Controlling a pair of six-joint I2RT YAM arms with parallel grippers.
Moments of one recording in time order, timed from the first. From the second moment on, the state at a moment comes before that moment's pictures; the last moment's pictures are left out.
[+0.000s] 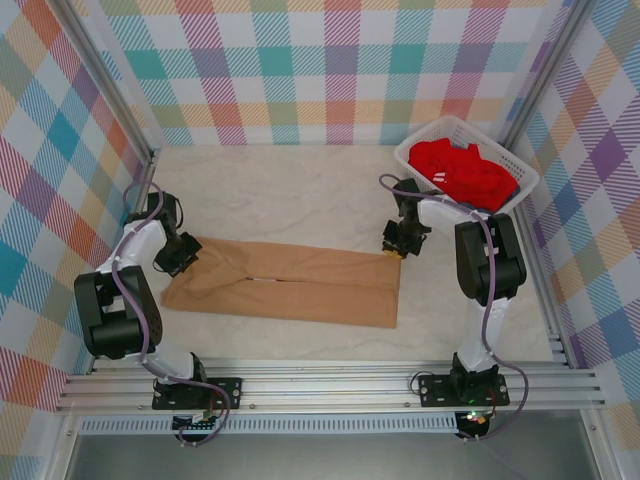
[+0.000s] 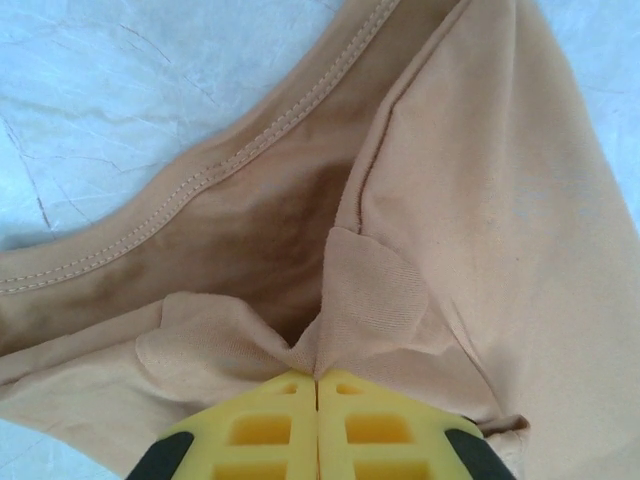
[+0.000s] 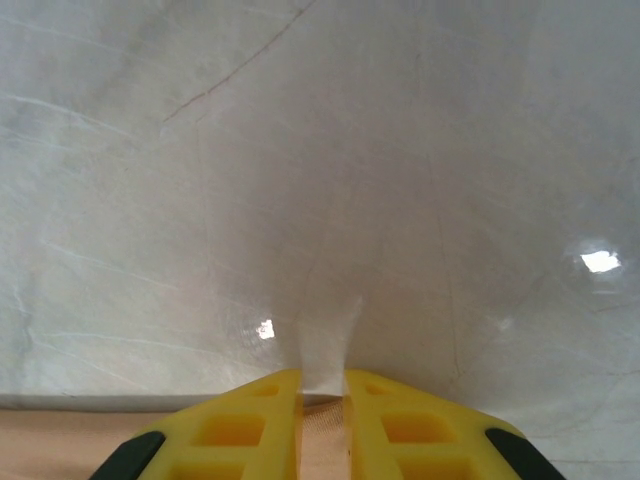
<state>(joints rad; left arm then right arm) 0.18 1.58 1.08 -0.87 0.01 -0.62 0.28 1.97 1.33 -0.79 -0.18 0.64</state>
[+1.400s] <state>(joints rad) 0.14 1.70 1.13 -0.90 0.01 -0.60 0.28 1.97 1.33 -0.79 -0.18 0.64</state>
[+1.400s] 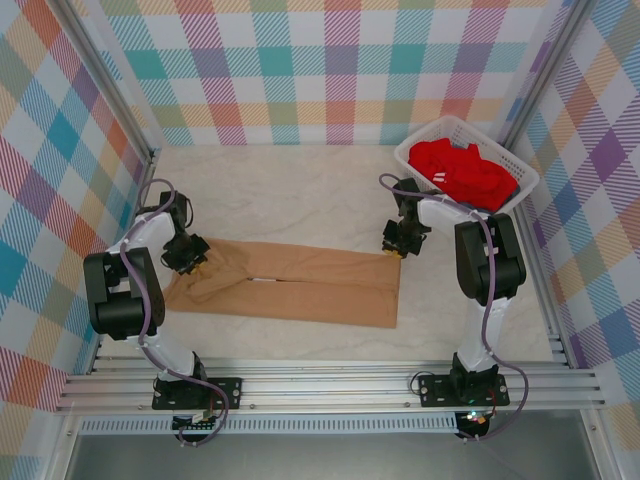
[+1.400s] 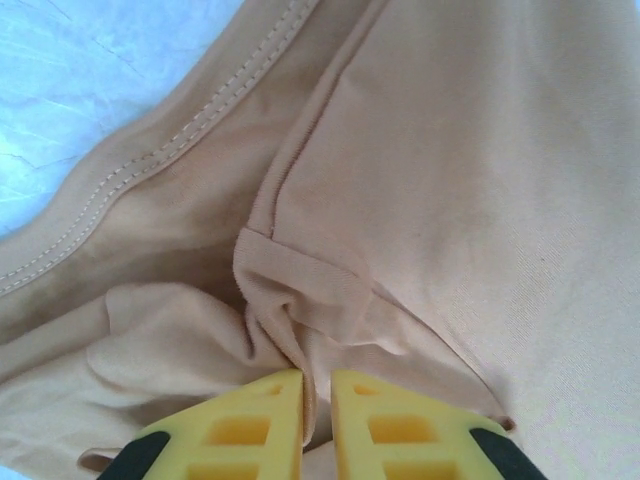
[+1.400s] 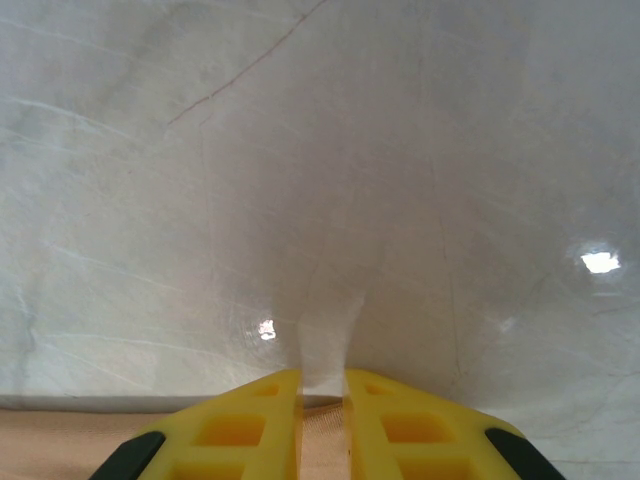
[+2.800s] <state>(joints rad) 0.13 1.71 1.29 -0.99 -0.08 -0.57 0.28 2.00 1.37 -0.82 -0.18 0.64</state>
